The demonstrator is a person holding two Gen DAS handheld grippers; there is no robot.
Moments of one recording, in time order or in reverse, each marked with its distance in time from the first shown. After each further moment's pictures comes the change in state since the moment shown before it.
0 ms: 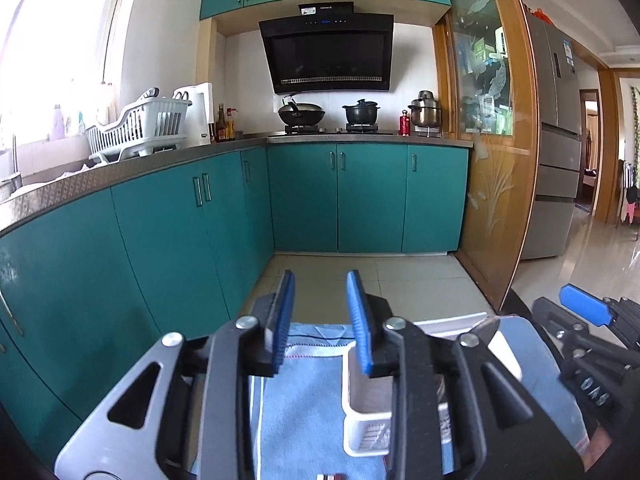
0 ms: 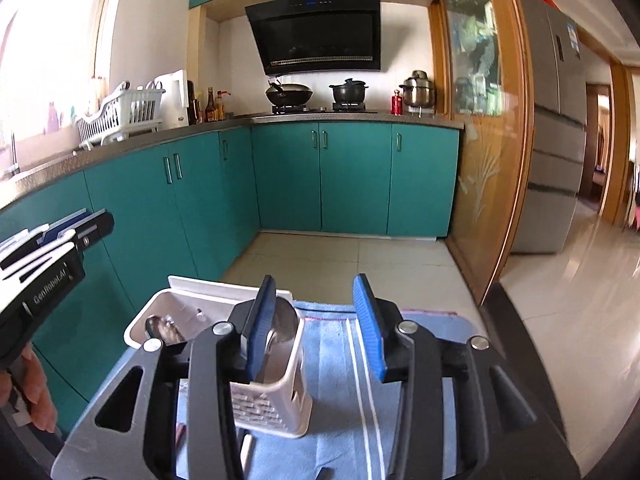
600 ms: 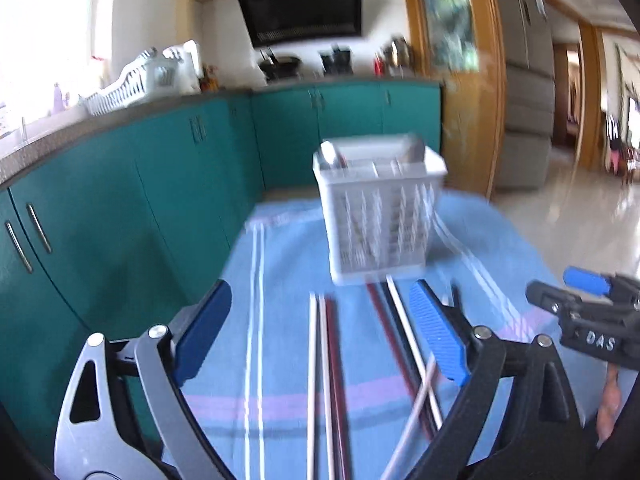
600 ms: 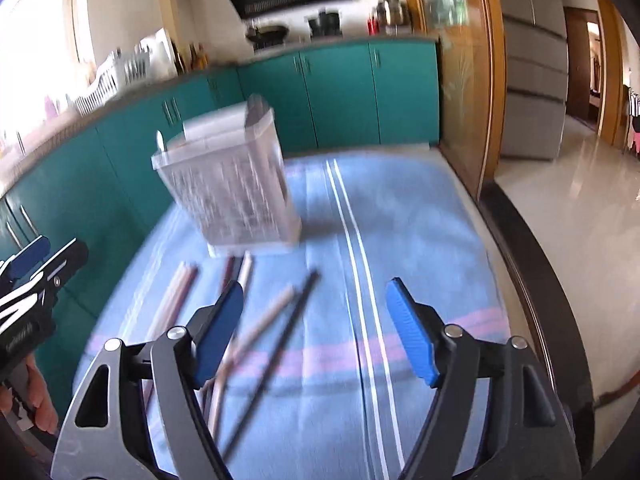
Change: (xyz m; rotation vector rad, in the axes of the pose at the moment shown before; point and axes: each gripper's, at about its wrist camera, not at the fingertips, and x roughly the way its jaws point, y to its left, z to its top) left arm -0.127 -0.015 -0.134 0.107 0.224 -0.054; right arm -0.088 -0.023 -0.141 0.106 0.302 0.002
